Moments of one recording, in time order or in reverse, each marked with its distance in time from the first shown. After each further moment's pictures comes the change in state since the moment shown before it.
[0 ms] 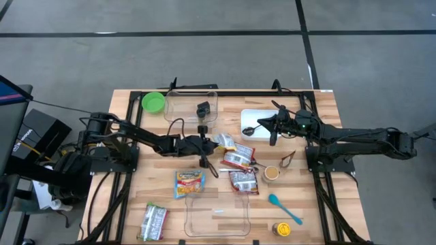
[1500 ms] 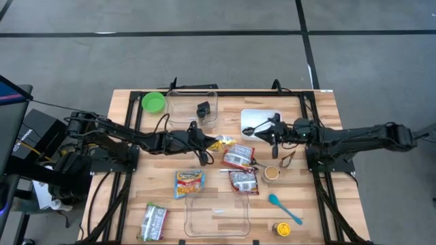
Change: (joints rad) left arm -0.027 -0.229 -0.029 0.032 0.003 -0.574; right arm 0.196 0.000 0.000 0.001 -0.004 -0.132
